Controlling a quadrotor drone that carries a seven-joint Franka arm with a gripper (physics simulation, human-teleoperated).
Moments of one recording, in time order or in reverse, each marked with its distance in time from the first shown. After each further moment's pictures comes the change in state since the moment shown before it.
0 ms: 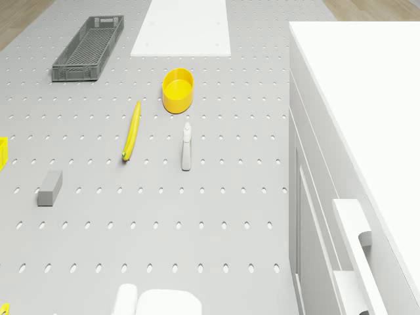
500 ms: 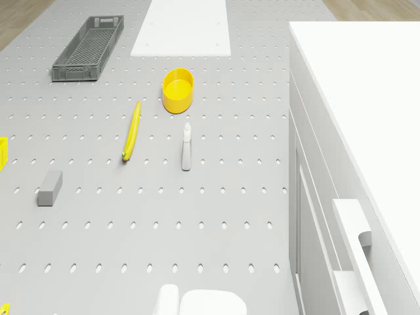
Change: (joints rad) arm 0.031 0.015 0.084 -0.058 0.084 0.104 -0.028
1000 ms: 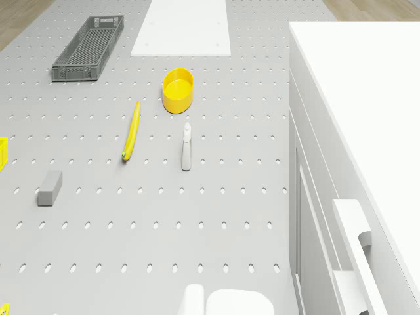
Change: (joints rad) arm 0.022 0.021 0.053 -0.024 0.062 0.060 -0.025
